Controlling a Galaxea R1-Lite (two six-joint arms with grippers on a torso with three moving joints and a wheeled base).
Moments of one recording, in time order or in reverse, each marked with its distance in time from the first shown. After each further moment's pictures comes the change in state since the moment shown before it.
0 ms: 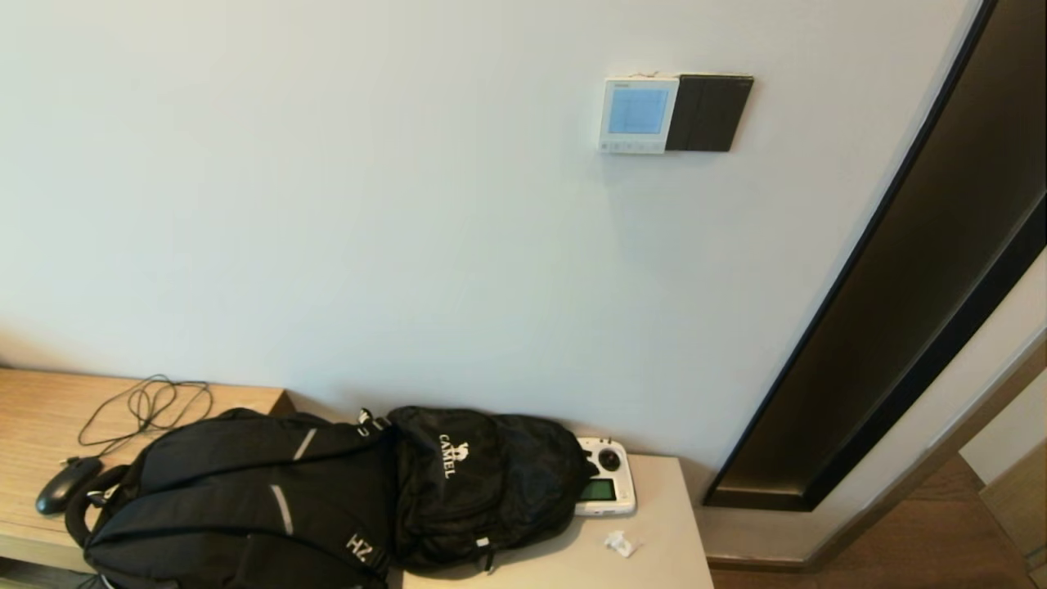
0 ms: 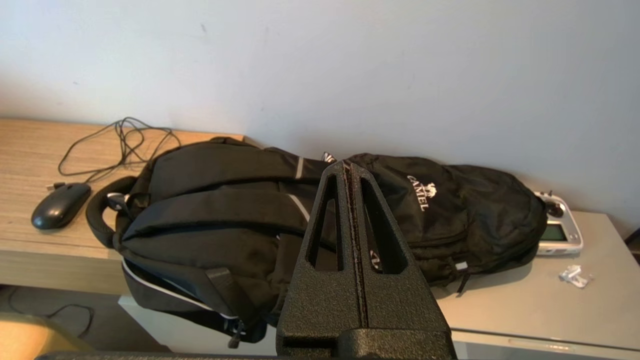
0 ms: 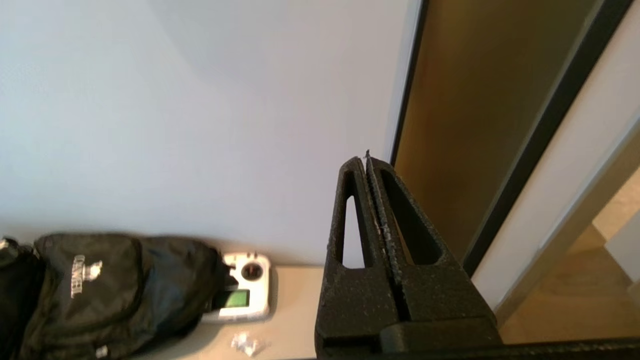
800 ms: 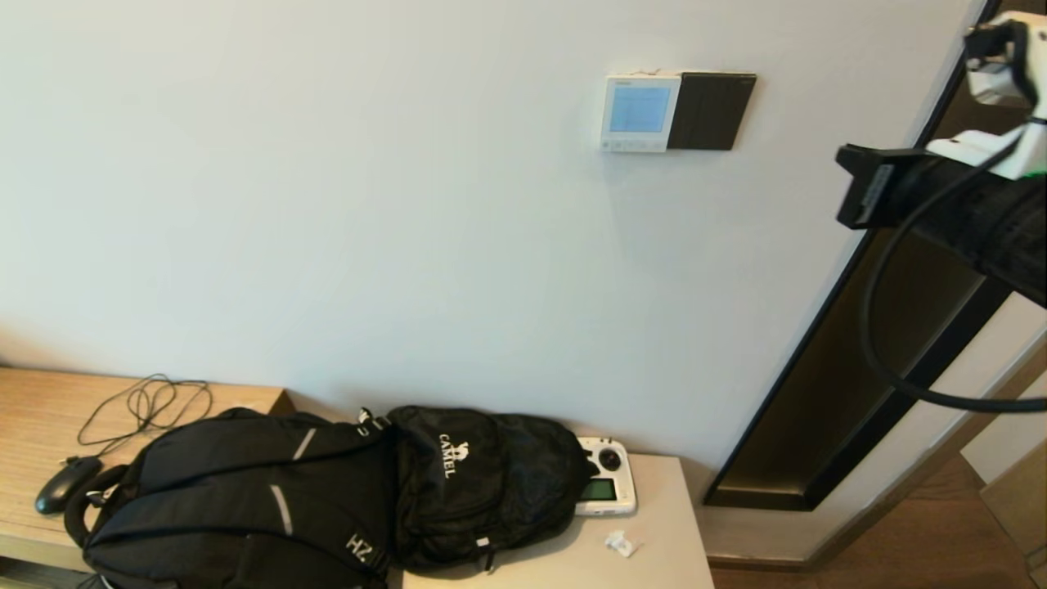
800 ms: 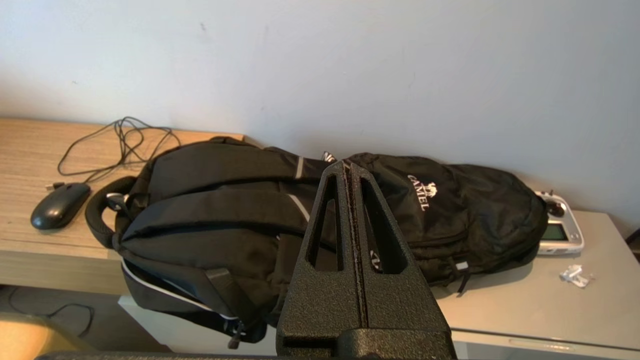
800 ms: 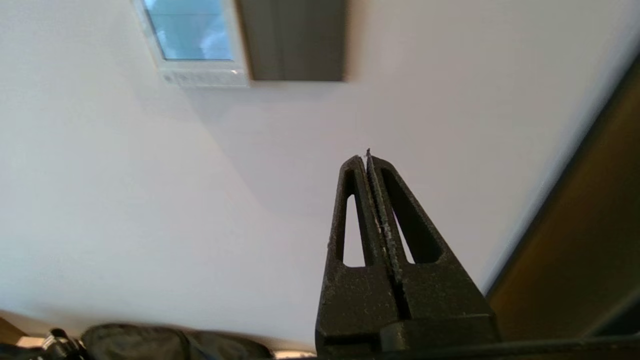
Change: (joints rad) left arm 0.000 0.000 0.000 0.000 0.000 0.000; right arm 0.319 0.822 -0.755 -0.111 -0.229 0.015
